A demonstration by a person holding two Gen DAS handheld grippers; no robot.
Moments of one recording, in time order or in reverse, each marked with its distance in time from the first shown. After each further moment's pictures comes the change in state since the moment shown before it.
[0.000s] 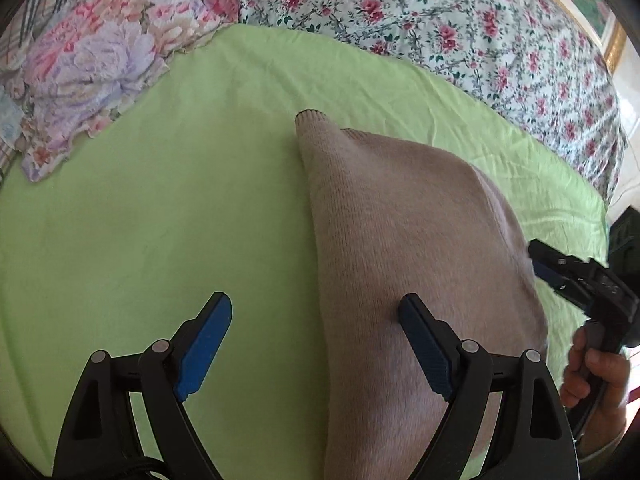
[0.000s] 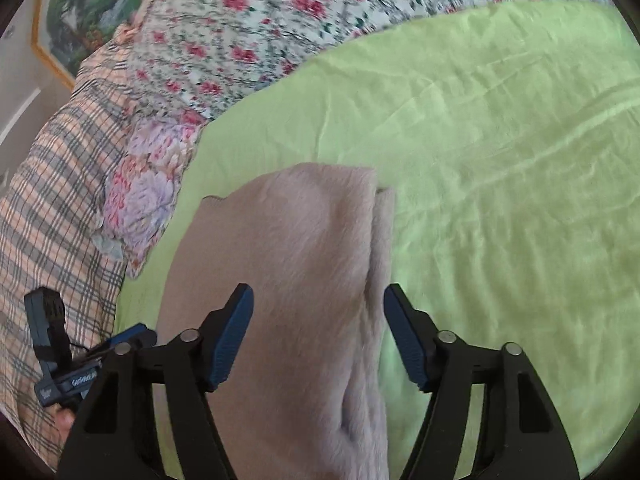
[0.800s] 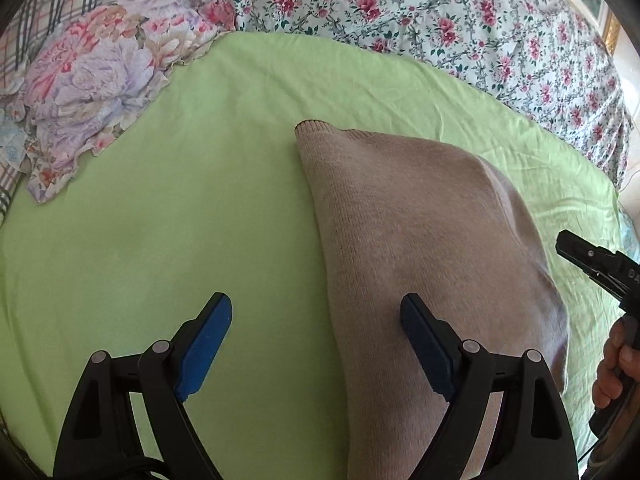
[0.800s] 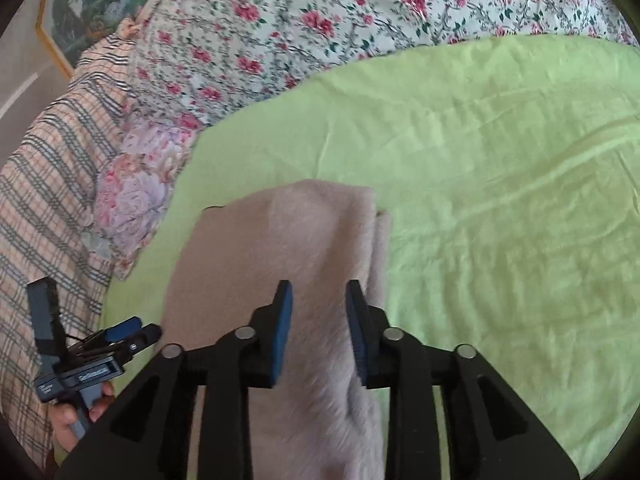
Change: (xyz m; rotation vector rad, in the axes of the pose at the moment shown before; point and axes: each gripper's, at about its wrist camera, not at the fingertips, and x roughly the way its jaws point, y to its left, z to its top) left arm -0.004 -0.006 -0.002 0.068 -0.009 0.071; right arm -0.045 0.038 -0.015 -0.127 -0.062 -0.067
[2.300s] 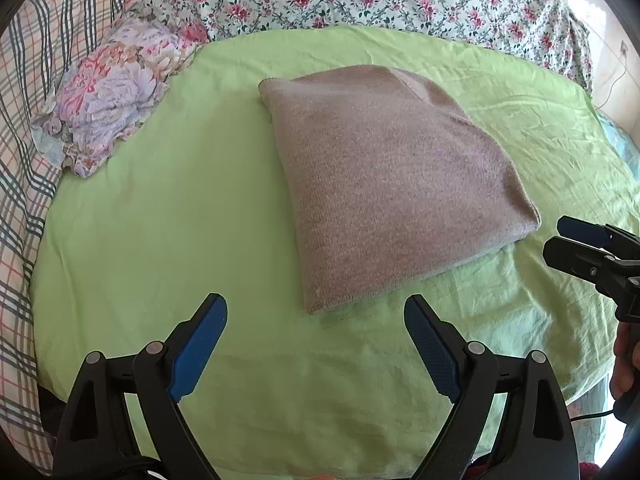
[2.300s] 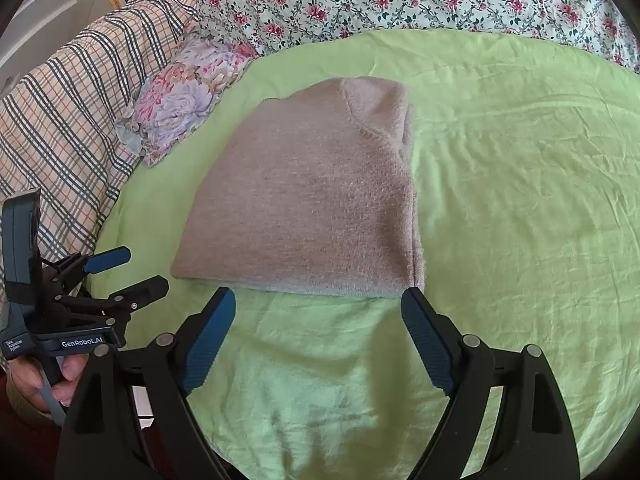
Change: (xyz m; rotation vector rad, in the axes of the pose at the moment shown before) left arm -0.086 -0.047 -0.124 0.220 0.014 0.082; right arm -0.071 0.051 -0.133 -0.179 0.085 -0.057
